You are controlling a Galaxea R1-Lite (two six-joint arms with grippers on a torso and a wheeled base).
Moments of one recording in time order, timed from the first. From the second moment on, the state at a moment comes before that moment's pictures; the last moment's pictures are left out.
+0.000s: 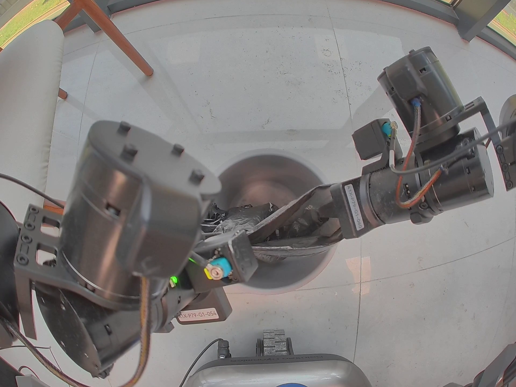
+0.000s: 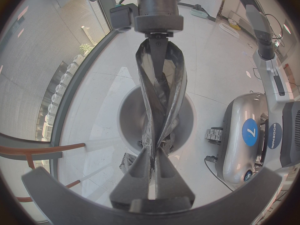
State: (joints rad) left arm -1.07 1.52 -1.11 0.22 0.64 0.67; right arm 0.83 1.72 -1.54 0.57 -0.14 0.24
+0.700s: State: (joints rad) left arm -1.06 1.54 -1.11 0.12 0.63 0.55; right arm 0.74 1.80 -1.55 0.44 -0.11 0.17
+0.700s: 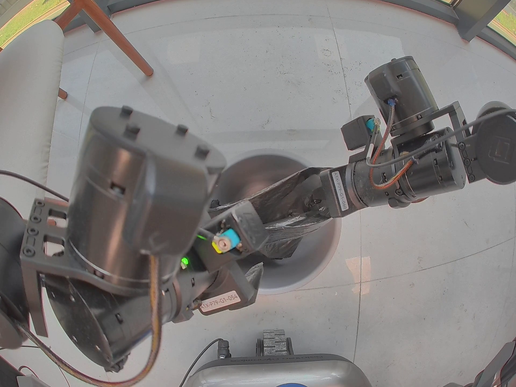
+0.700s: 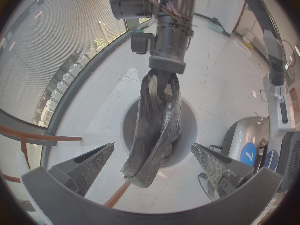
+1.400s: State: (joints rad) left arm -0.79 1.58 -1.27 0.20 0.23 0.45; right arm 0.76 1.80 -1.55 0.44 -0.11 0.17
